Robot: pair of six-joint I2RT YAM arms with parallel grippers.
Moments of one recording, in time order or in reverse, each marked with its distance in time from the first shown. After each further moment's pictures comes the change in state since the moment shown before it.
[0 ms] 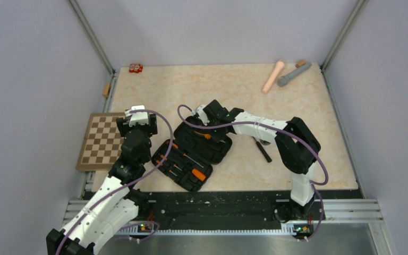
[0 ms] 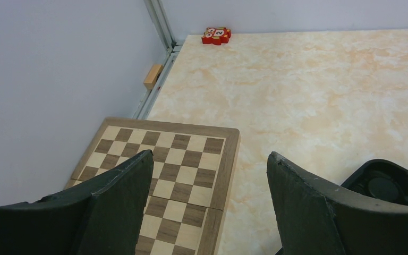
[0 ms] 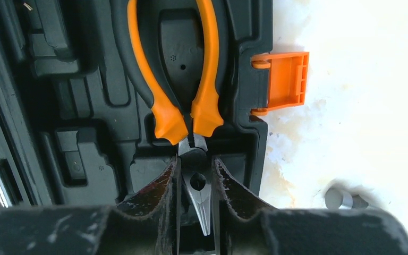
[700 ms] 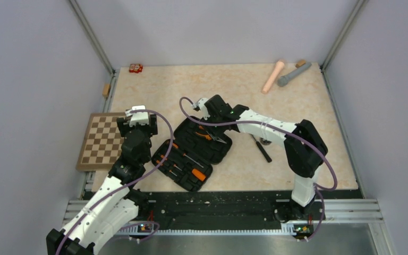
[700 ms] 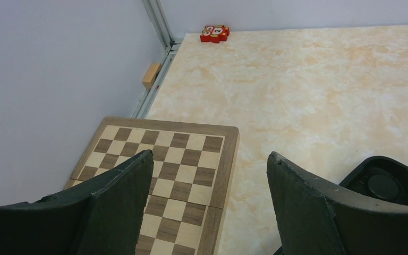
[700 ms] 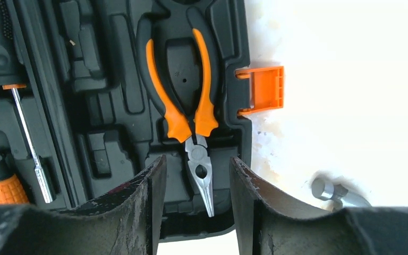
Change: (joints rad) left arm 0.000 0.000 0.000 -0.009 0.007 0.000; right arm -0.001 -0.074 0.016 -0.023 -0.007 0.056
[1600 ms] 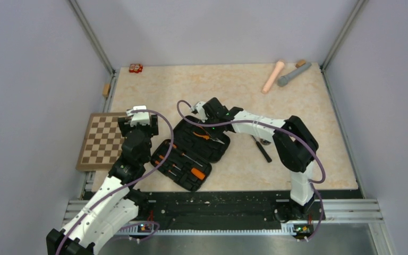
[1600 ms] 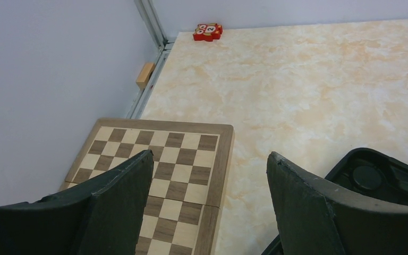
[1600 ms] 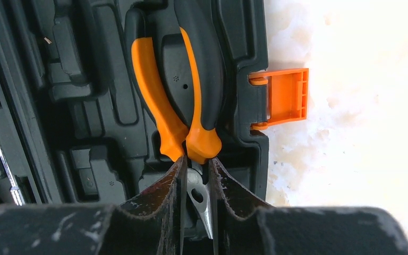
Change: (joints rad) left arm 0.000 0.001 0.000 -0.008 0.023 -0.001; right arm -0.009 0.101 0.003 0.089 -0.042 -0.022
